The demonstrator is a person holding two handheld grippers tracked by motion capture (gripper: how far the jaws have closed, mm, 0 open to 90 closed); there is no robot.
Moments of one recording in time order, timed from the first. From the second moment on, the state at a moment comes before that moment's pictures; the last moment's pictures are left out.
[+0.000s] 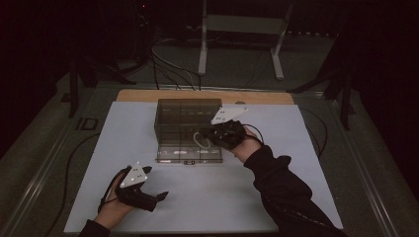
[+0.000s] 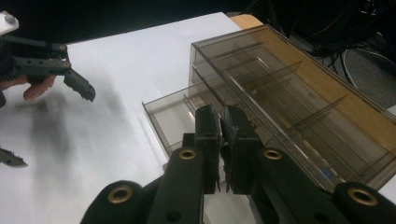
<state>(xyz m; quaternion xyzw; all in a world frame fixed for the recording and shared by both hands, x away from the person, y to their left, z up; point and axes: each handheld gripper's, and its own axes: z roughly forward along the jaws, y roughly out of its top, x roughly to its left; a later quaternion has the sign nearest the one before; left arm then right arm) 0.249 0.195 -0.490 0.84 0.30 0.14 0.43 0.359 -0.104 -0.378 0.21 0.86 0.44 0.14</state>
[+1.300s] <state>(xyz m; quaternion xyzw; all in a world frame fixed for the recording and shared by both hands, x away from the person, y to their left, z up) 0.248 0.195 -0.490 0.84 0.29 0.14 0.43 0.388 -0.056 -0.425 0.21 0.87 0.42 0.12</state>
